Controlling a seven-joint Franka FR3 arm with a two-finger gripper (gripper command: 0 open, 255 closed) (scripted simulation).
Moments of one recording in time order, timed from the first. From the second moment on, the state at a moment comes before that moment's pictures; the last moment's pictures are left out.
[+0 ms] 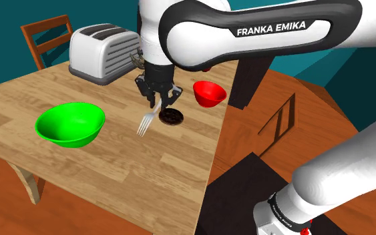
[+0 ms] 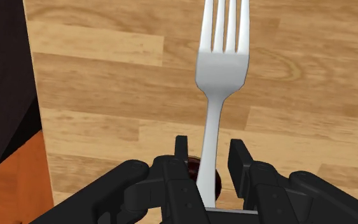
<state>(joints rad) -0.35 -0.08 0.94 -1.96 -0.09 1.90 1.57</state>
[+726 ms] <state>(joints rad) -0.45 -0.18 0.75 -2.08 -0.02 1.97 1.27</state>
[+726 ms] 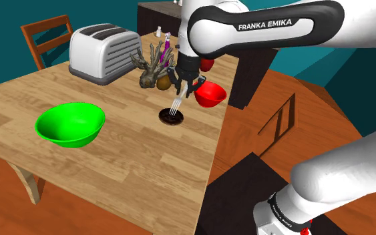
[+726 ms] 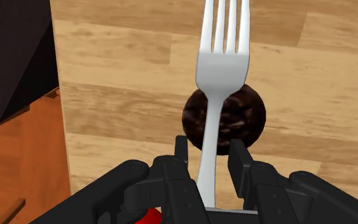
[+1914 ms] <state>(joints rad) -0.63 -0.01 0.54 -1.98 -0.13 2.05 0.92</state>
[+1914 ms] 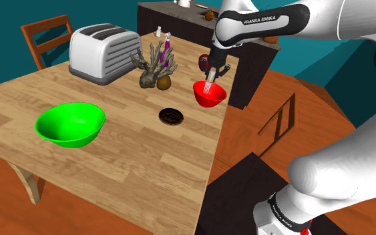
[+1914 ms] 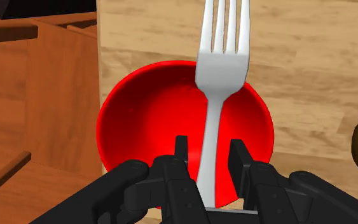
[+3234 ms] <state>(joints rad) -0.67 0.13 0.49 -1.96 -0.21 2.16 0.87</state>
